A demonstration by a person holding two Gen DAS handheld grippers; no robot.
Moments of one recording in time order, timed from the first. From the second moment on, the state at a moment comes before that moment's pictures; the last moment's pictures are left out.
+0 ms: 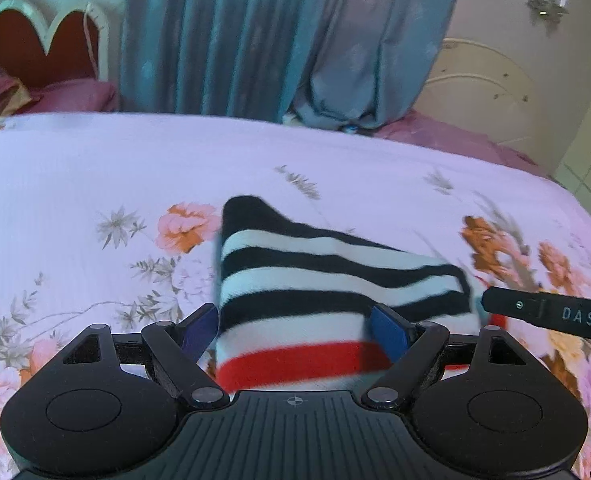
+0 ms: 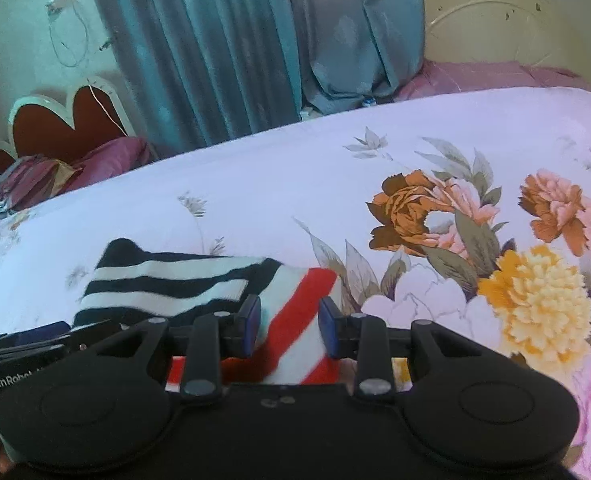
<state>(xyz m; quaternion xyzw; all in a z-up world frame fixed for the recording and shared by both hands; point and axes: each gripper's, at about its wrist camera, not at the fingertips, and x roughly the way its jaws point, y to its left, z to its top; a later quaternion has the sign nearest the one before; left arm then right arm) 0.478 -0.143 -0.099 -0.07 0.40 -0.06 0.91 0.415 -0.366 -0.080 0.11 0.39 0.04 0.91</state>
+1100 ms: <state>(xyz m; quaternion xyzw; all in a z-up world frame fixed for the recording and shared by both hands) 0.443 -0.132 -0.096 -0.07 0.40 -0.07 0.91 0.383 -0.366 -0.082 0.07 0.39 0.07 0.92</state>
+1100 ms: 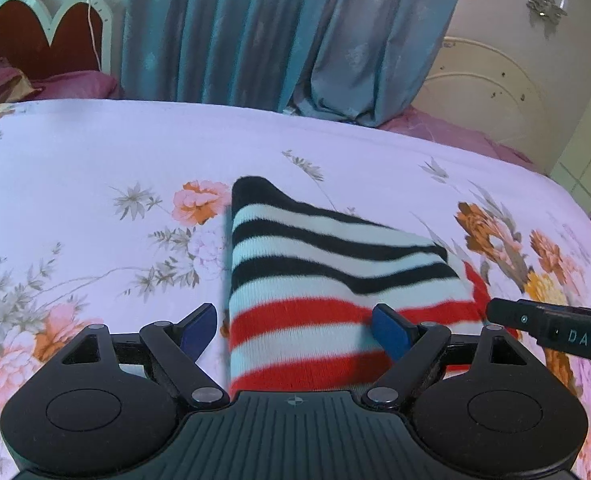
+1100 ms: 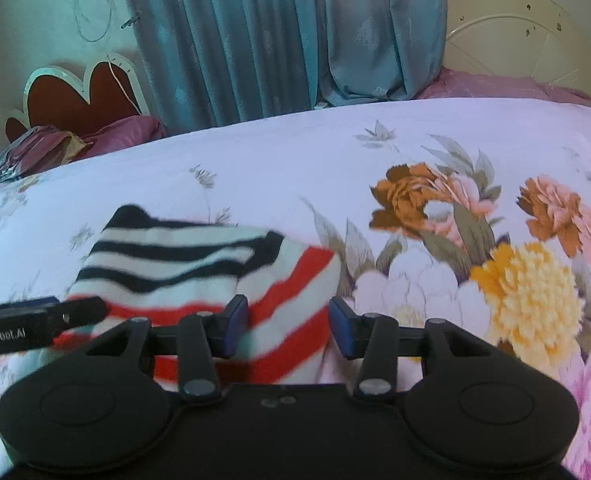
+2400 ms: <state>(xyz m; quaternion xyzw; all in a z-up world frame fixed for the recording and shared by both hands) 0.334 -0.109 -0.122 -0.10 0.45 -0.11 0.88 0.265 -0.379 -0.102 0.09 0.44 0.09 0.89</state>
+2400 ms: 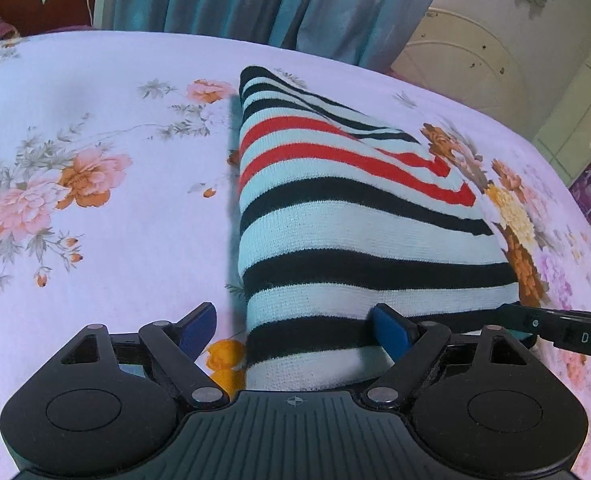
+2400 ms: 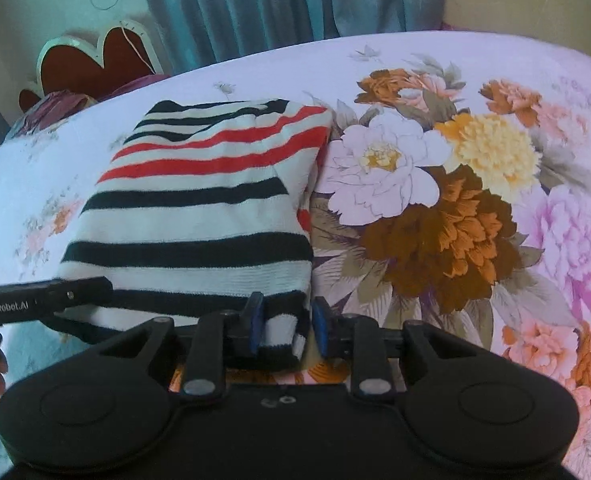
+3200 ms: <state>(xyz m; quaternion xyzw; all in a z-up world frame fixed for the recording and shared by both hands) 0.415 -0.119 -0.136 -0.17 0.46 -0.14 0.86 0.373 -0.402 -0.132 0.26 0.46 0.15 0.84</state>
